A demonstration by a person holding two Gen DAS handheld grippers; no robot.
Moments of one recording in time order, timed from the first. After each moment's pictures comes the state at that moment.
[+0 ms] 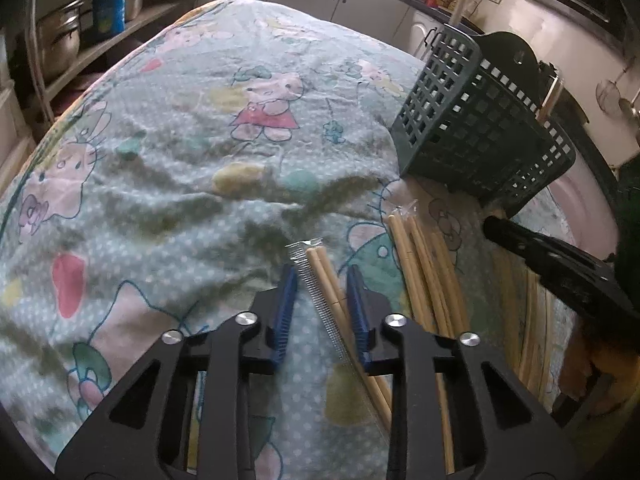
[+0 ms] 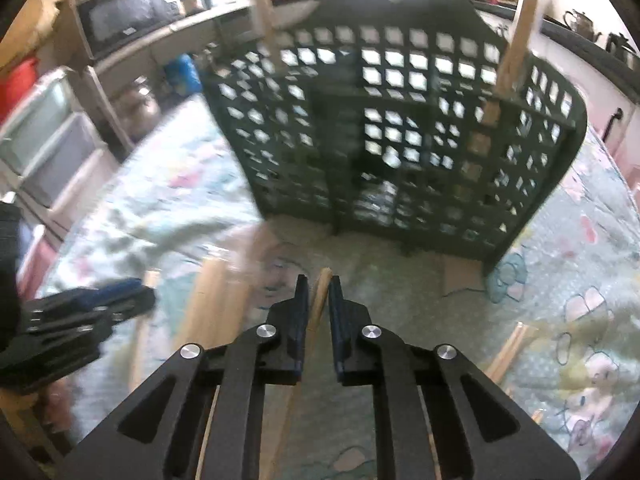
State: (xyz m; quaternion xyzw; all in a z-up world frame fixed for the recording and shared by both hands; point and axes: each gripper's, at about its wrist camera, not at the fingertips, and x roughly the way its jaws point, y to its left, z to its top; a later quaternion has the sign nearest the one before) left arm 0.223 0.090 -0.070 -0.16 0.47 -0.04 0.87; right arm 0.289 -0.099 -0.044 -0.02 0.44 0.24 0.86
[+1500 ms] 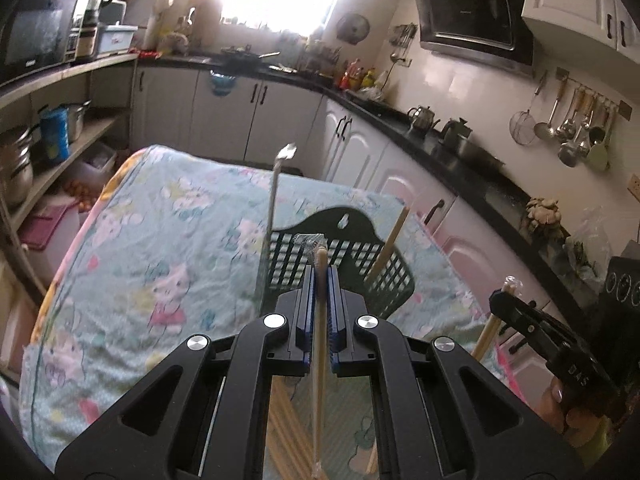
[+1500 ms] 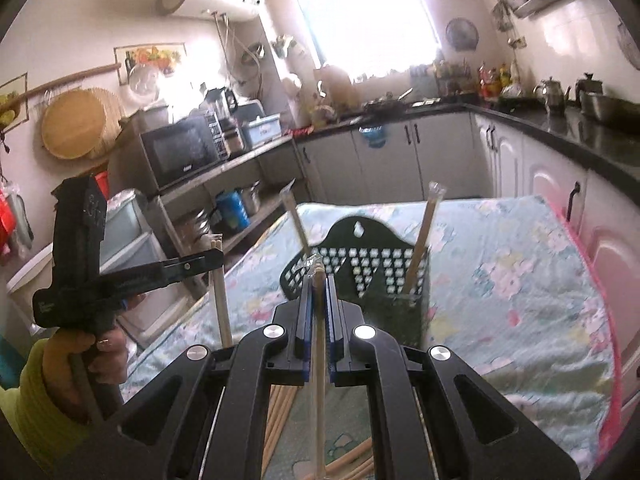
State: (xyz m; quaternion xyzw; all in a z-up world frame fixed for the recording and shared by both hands) left arm 0.233 0.023 0.101 -0.12 0.29 -0.13 0.94; right arm 0.214 -0.211 0.101 0.08 0.23 0.28 0.93
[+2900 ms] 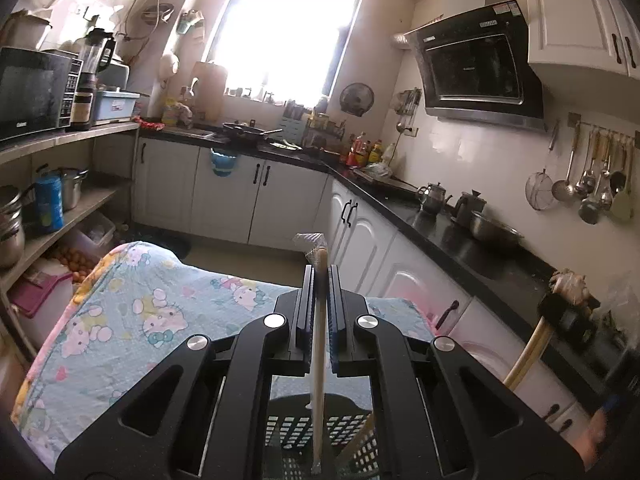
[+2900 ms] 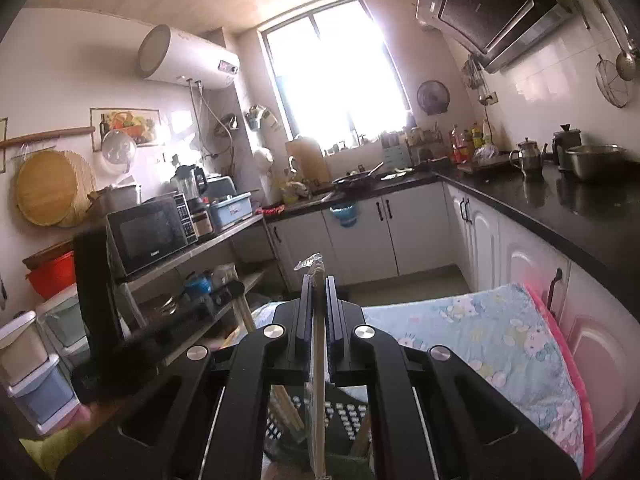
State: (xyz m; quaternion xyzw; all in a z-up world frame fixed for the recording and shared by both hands) left arm 0.337 -0.026 0.155 -0.12 0.16 -0.09 0.97; right arm 0.301 -0.237 0.177 0.12 0.12 0.22 0.96
